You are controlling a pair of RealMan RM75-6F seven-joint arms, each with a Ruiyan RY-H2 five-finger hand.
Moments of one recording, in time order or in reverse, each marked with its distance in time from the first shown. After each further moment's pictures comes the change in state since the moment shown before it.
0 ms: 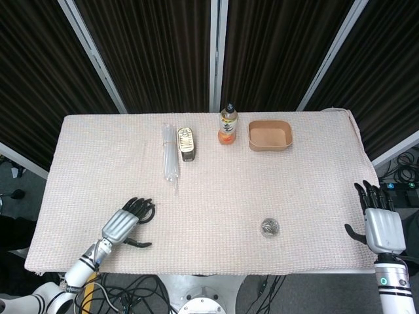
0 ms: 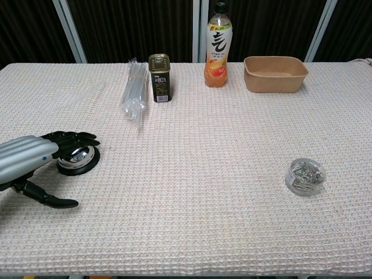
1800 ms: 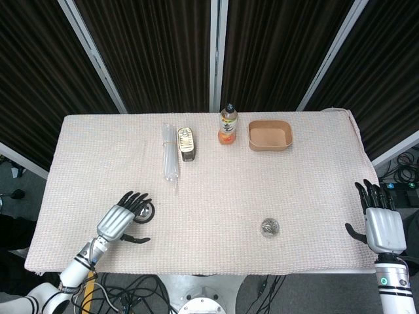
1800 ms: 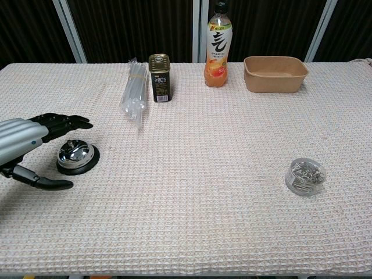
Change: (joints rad) left arm 0.030 0.050 -0.058 -0.065 0.038 0.027 0.057; right arm -0.002 -0.008 0.002 0.015 -0.014 0.007 -0.005
